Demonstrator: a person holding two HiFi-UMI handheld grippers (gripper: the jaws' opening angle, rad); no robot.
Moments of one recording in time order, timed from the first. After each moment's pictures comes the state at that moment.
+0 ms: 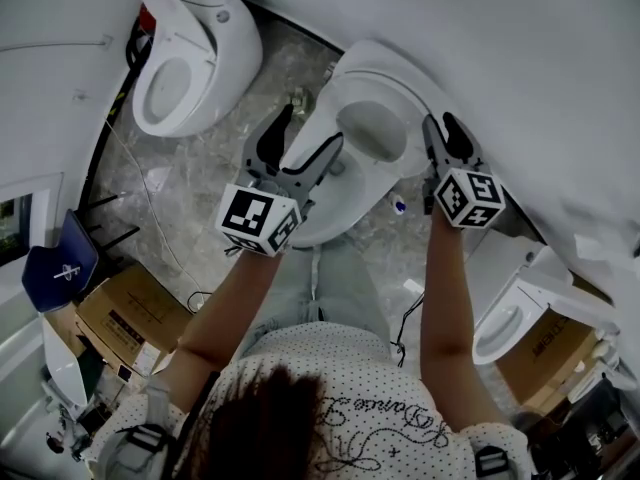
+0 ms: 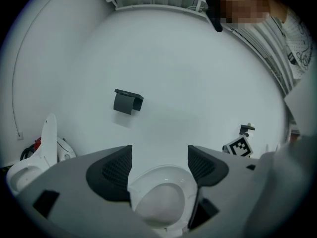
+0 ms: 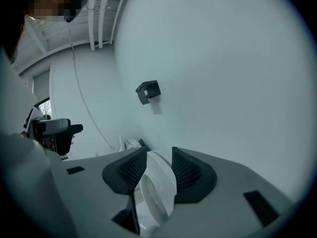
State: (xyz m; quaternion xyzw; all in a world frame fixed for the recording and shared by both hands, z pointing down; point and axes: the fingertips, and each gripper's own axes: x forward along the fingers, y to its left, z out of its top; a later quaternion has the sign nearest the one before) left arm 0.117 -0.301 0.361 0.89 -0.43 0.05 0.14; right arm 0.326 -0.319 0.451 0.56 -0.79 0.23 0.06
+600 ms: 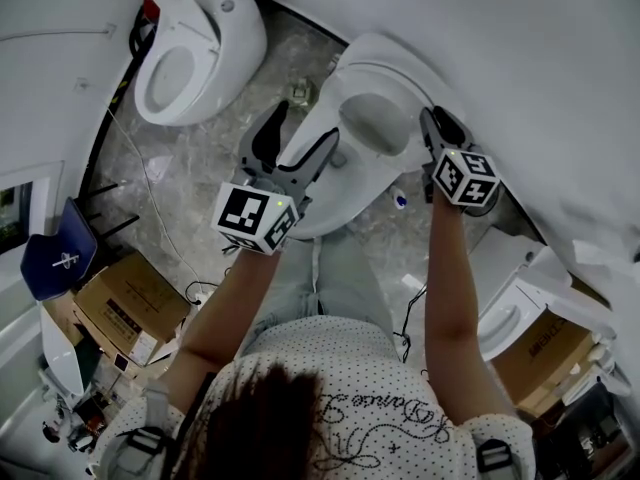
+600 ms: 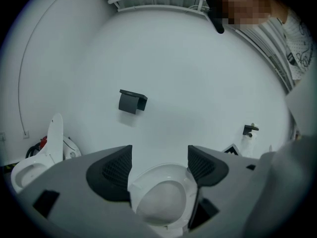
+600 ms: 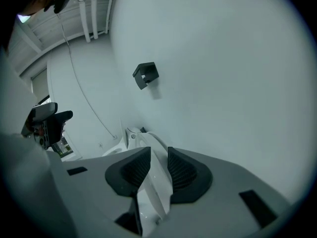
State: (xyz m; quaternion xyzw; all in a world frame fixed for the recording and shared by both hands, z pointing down) left arm 0.105 -0.296 0.363 0.88 -0.45 0.05 0.15; right arm 0.321 -0.331 0.509 0.53 -0.79 0.28 0.11
